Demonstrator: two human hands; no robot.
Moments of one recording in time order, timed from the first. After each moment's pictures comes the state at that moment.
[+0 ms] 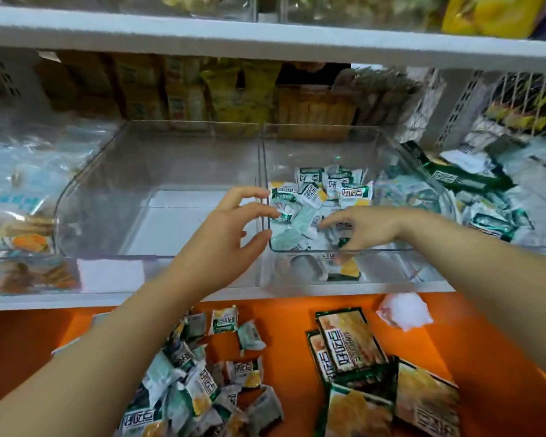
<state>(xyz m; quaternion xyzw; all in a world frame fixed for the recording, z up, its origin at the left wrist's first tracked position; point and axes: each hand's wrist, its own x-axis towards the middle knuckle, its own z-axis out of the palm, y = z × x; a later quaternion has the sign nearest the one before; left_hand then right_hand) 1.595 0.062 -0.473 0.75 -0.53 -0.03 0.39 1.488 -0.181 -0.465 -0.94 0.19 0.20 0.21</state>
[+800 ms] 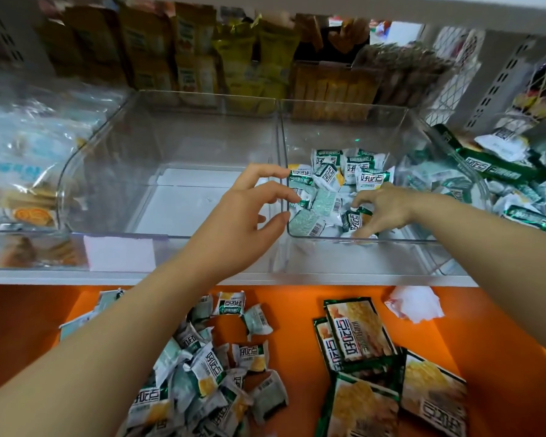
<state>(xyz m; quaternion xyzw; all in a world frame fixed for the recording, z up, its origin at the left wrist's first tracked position) 1.599 0.058 -0.480 0.73 -0.51 -0.06 0.44 1.504 -0.212 -0.486 -0.93 0.29 0.21 0.07</state>
